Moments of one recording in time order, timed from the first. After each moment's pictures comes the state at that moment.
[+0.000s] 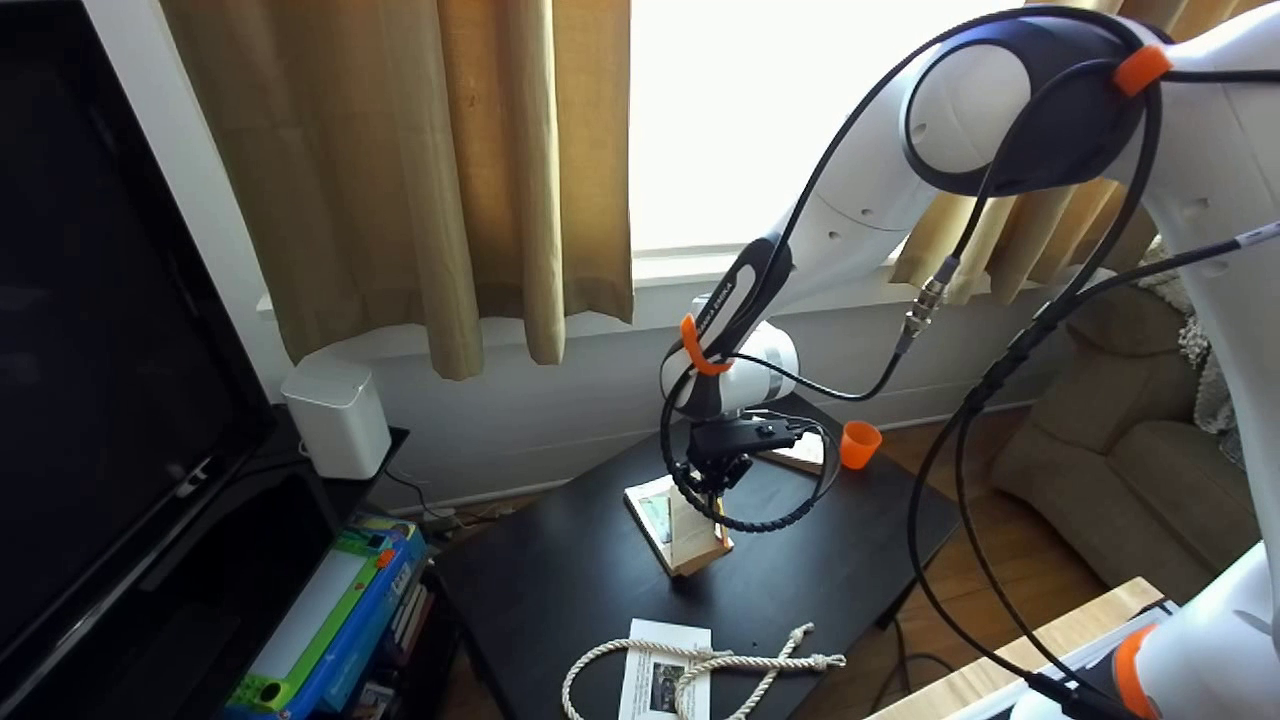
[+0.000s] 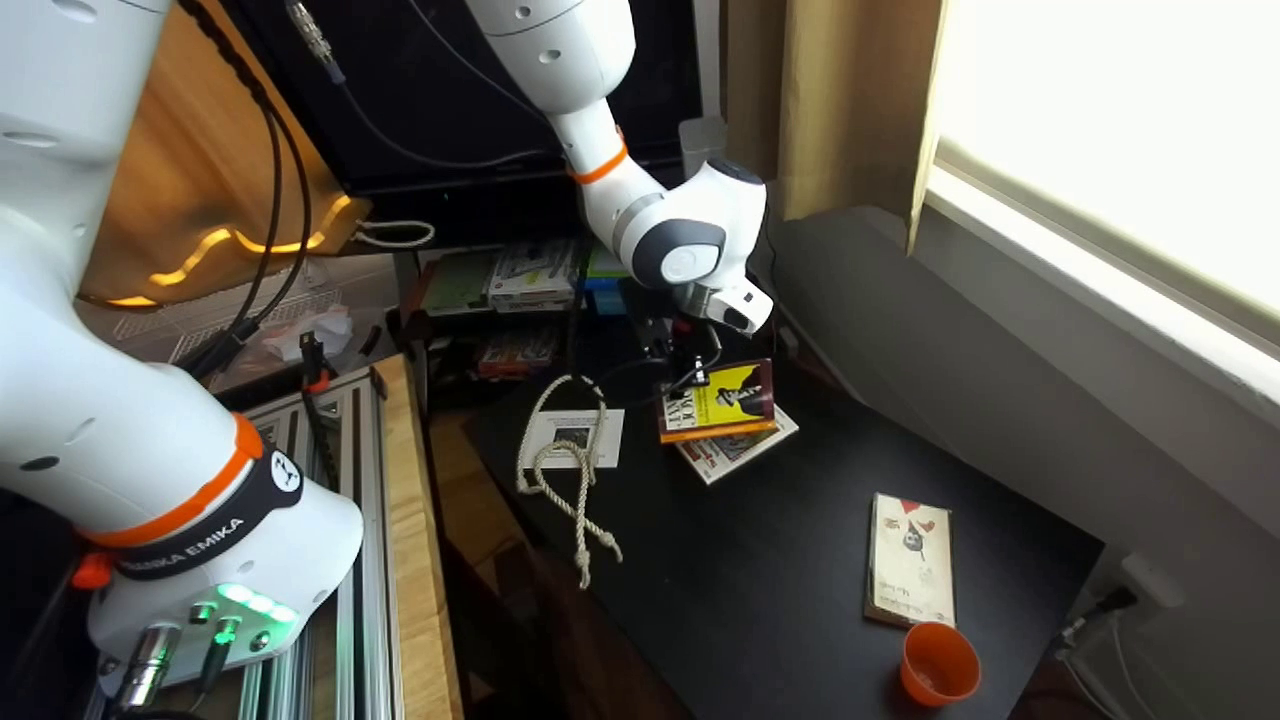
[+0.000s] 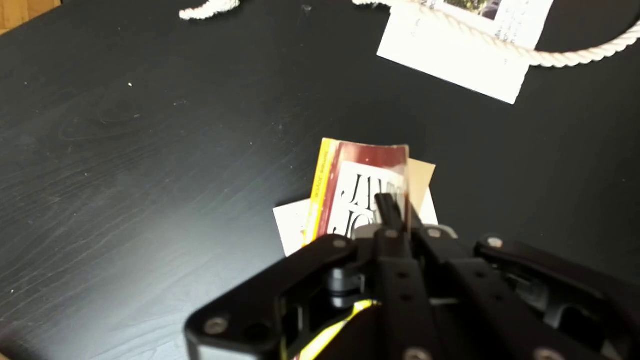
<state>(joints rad) 0.17 0.82 0.06 -2.03 0.10 2.58 0.24</state>
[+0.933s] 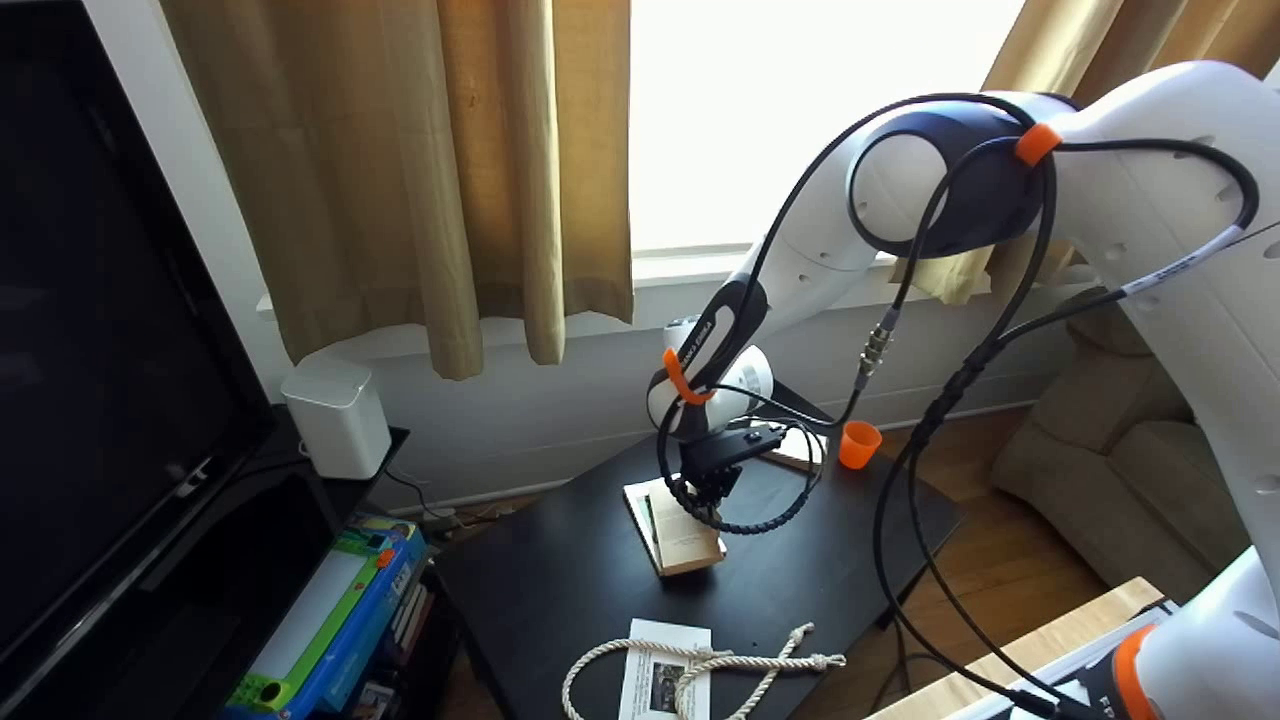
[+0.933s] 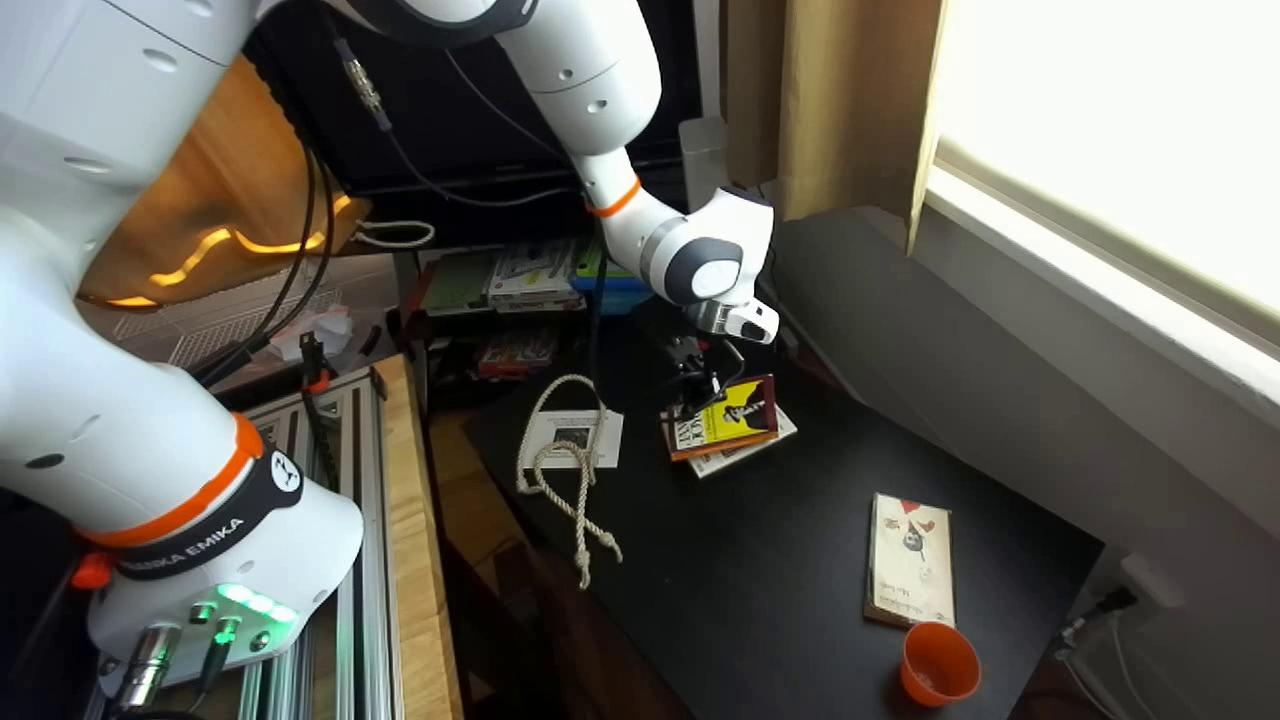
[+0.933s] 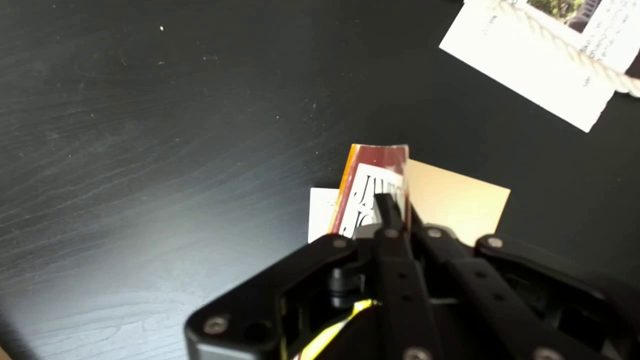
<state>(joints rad) 0.21 0.99 0.03 -1.84 -0.04 2.47 0.18</state>
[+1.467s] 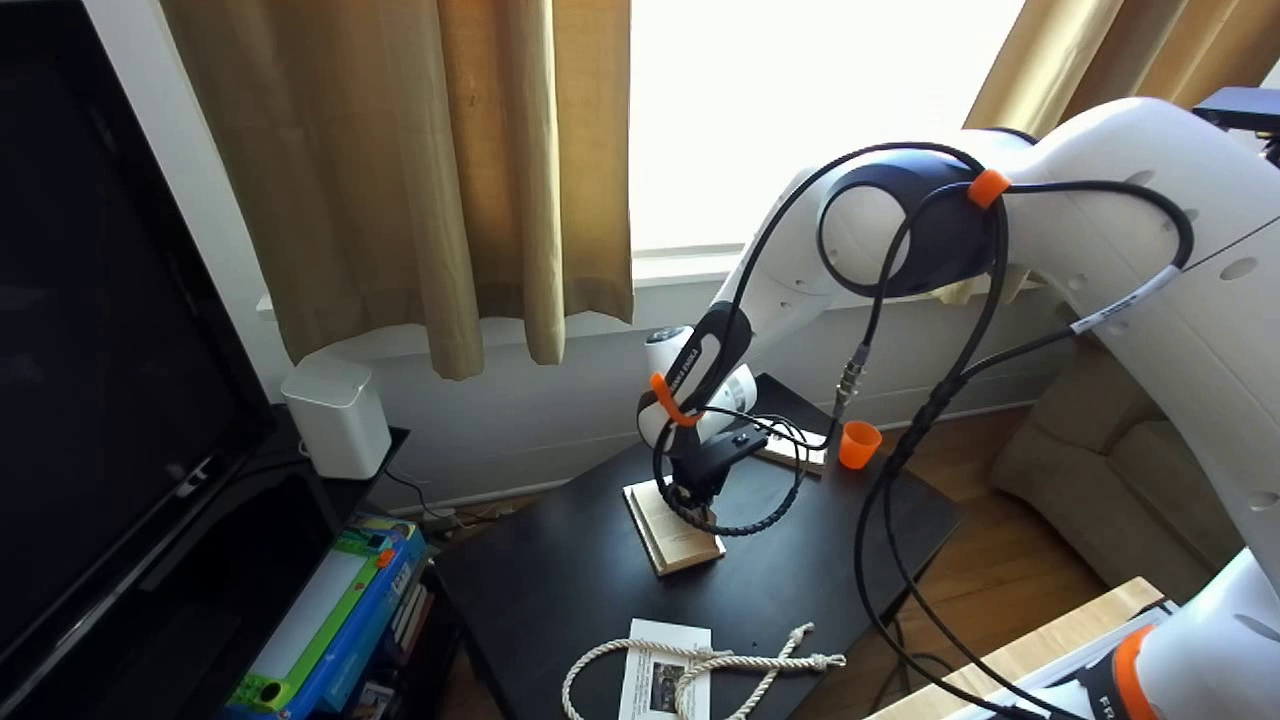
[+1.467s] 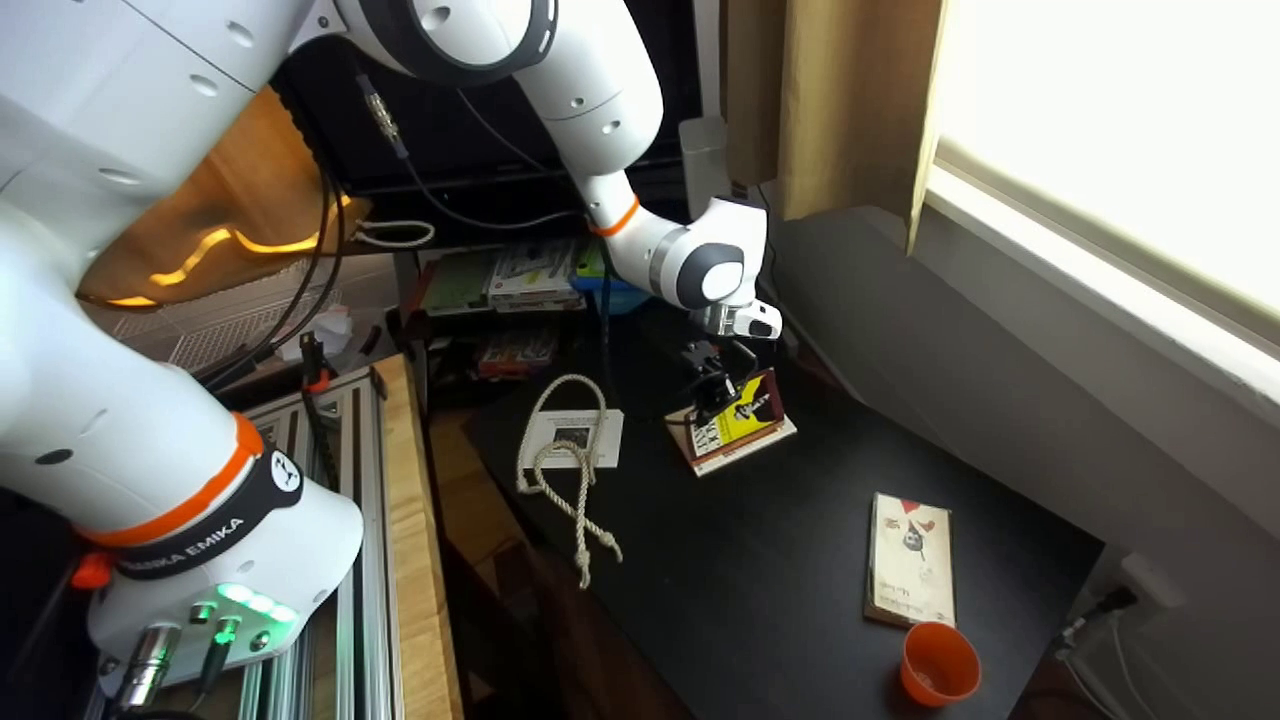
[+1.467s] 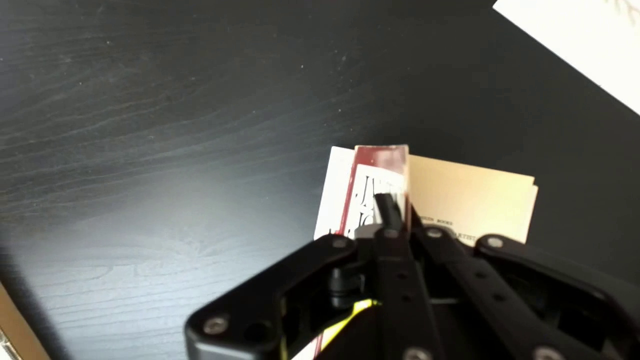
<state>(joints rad) 0.27 1.08 -0.02 -1.73 -0.13 2.47 0.17</state>
